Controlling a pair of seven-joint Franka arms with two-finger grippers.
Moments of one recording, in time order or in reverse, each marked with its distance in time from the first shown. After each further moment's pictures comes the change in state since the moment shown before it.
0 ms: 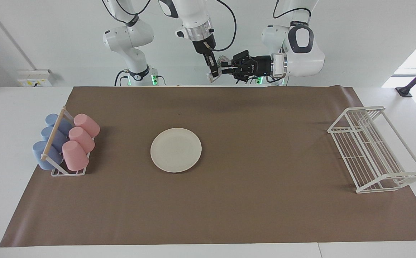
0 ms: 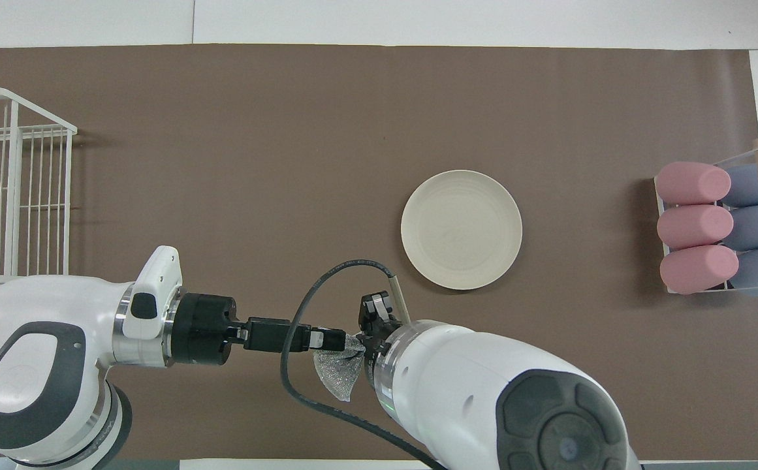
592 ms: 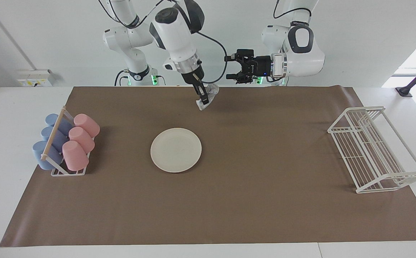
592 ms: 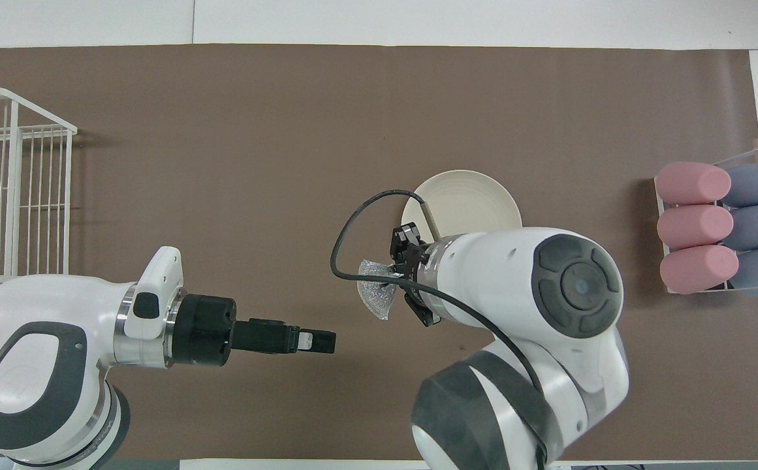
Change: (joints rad) left arm 0.000 0.000 0.000 0.000 0.049 -0.001 -0.030; right arm -0.120 0.180 -0.010 -0.063 -0.004 0.227 -0.319
